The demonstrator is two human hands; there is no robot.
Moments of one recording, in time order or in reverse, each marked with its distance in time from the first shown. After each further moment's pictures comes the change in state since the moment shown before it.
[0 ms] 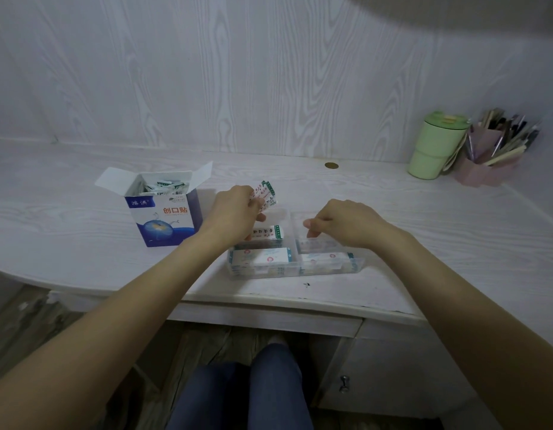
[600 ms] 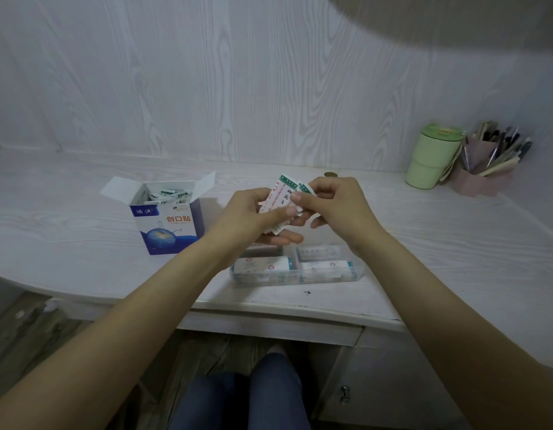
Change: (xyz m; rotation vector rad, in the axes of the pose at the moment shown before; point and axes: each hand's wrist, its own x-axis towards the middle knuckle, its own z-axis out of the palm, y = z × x) left_hand -0.029 0.022 -0.007 -0.771 -0.239 0.025; right_hand -0.011 -0.029 -0.008 0.982 0.354 -0.156
